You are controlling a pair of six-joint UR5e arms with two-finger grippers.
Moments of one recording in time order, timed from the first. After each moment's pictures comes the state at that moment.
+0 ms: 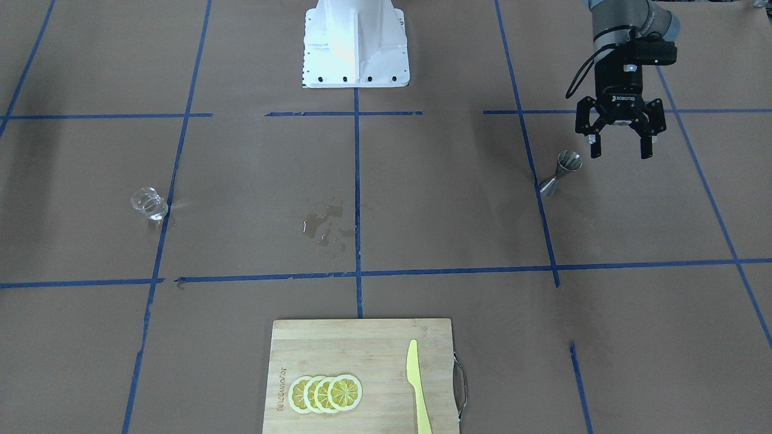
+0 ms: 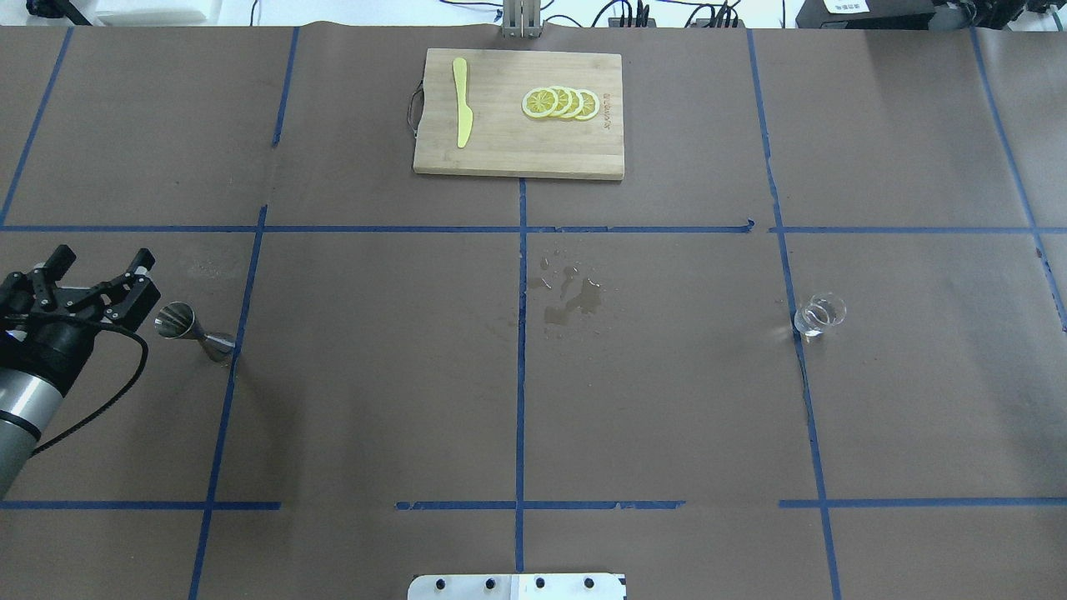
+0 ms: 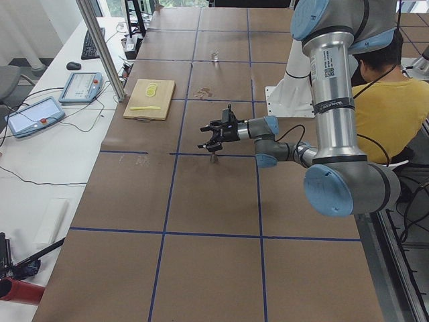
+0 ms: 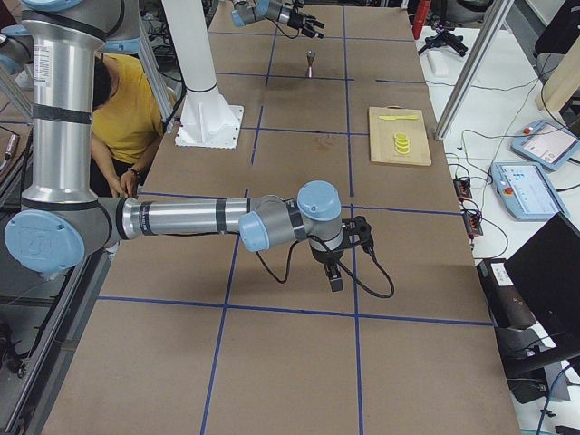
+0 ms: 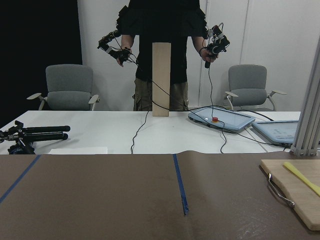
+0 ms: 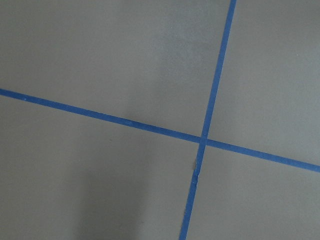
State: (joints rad) left arm -0.30 -1.33 -1.88 -2.71 -0.58 -1.10; right arm 1.49 -1.68 1.74 -1.31 2.30 0.06
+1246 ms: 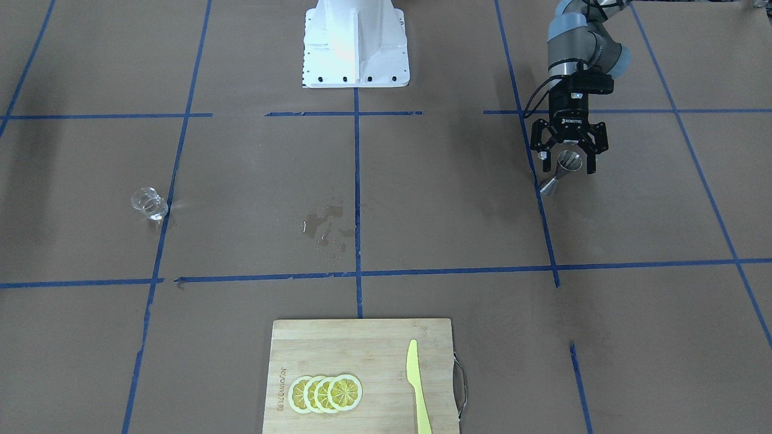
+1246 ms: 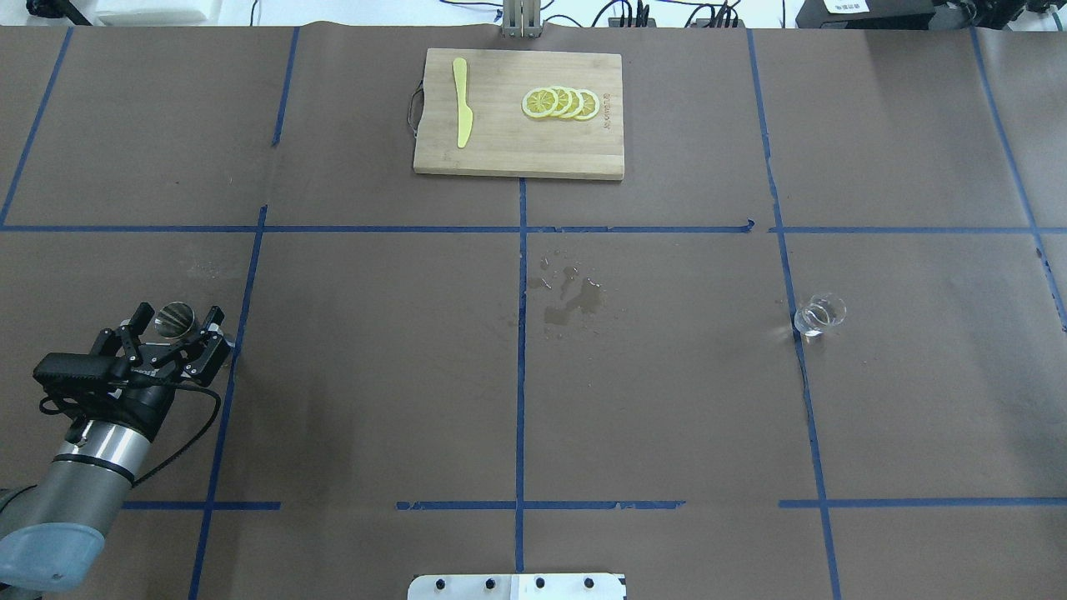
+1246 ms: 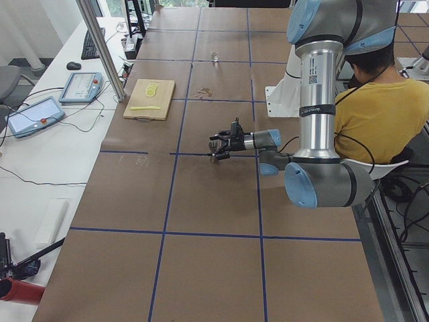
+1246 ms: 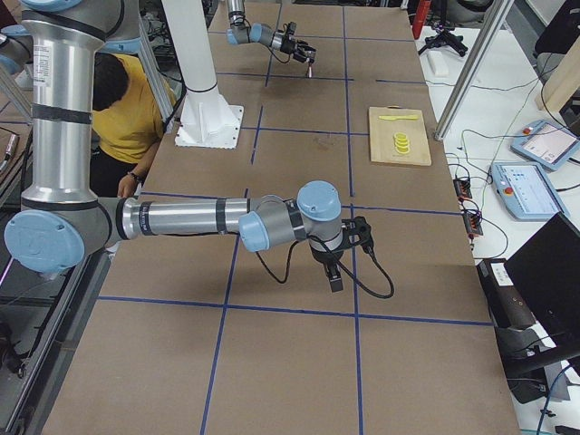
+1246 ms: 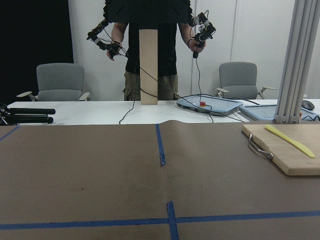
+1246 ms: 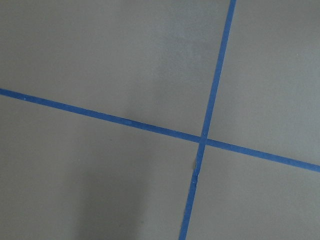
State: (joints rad) left arm -0.16 -1.46 -1.66 -2.76 -0.46 -1.18; right arm 1.49 -1.68 1.74 -1.31 2.30 0.06
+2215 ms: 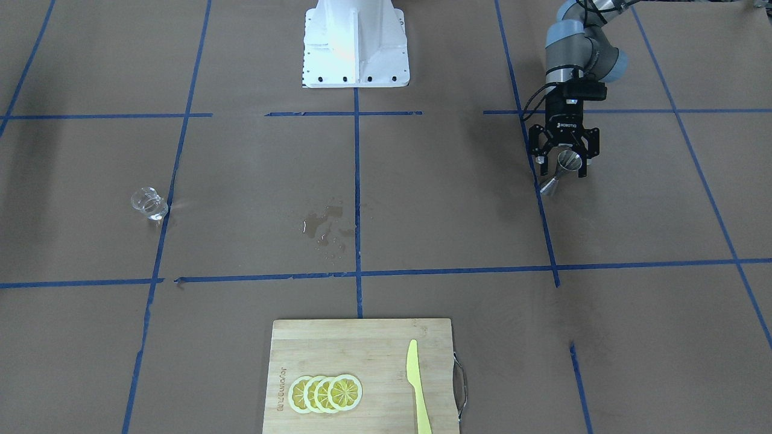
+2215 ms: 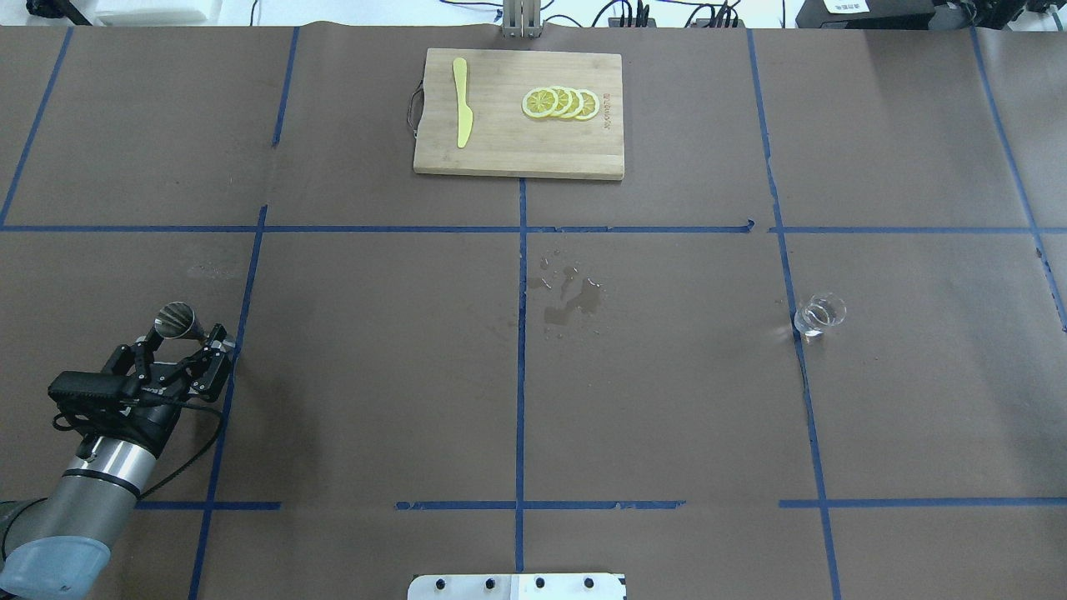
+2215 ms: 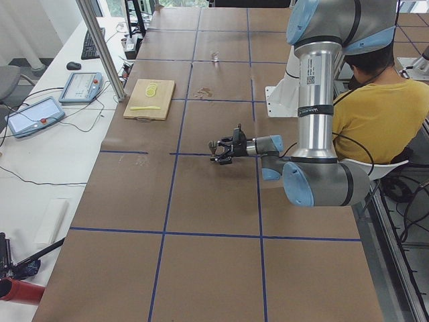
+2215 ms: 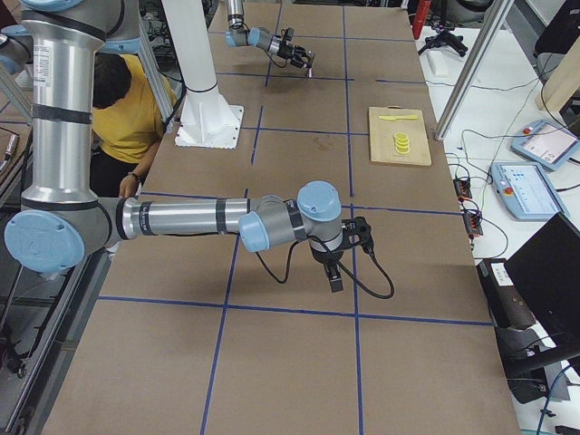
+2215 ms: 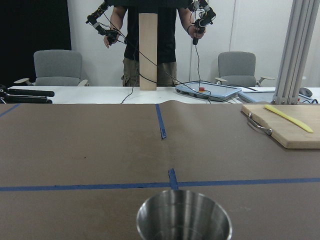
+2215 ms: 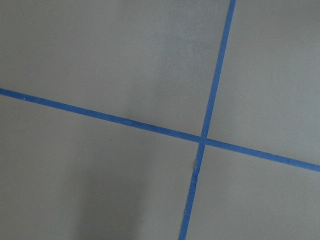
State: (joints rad) left arm -0.13 -1.48 -1.60 -2.79 -0.46 -1.20; right arm 1.49 -1.68 1.74 -1.31 2.30 0.06
